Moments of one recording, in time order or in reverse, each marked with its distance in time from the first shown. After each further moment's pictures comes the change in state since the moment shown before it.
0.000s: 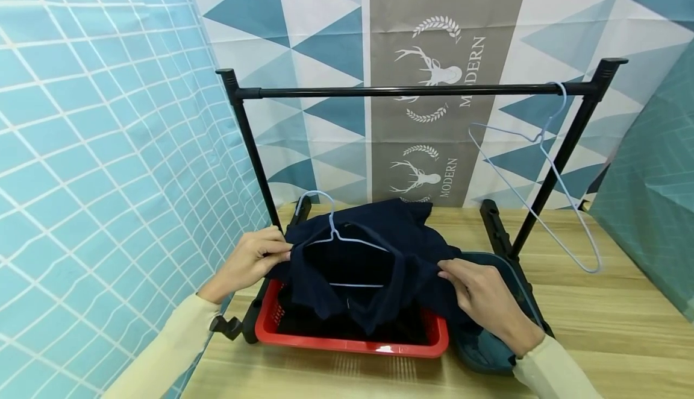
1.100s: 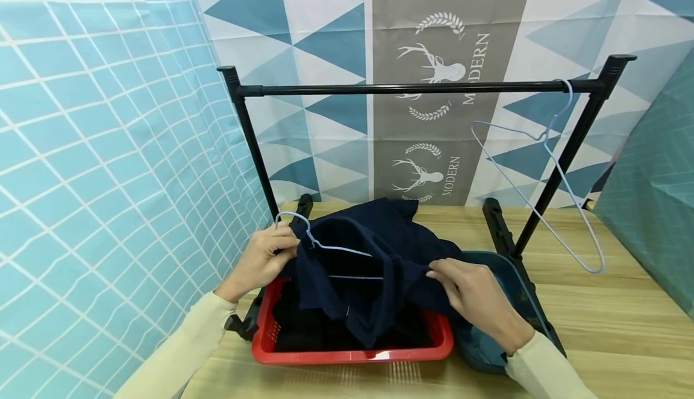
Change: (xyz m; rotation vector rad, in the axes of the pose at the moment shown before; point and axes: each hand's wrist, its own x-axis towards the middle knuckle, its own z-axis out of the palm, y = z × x) left_hand 0.010 0.004 0.019 -0.026 0.119 0.002; right_hand 0.009 -0.007 0.011 0.016 -0.071 0.052
